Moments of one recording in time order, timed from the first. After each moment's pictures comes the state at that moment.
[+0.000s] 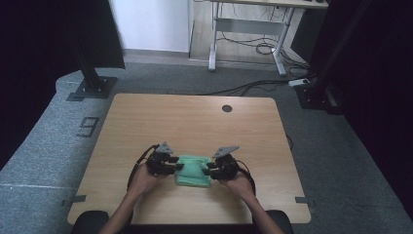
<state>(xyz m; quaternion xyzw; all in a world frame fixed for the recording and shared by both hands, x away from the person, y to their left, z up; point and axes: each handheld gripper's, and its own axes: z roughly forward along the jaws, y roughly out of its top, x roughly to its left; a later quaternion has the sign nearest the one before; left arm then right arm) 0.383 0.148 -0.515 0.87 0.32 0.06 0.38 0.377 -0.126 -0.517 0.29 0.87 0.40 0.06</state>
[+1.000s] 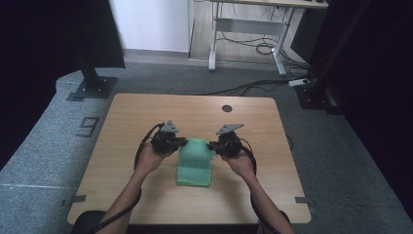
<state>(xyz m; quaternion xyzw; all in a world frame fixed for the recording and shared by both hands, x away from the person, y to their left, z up) 0.428 0.131 -0.464 0.86 0.29 0.13 0.40 0.426 -0.132 -0.469 0.30 0.85 0.42 0.10</state>
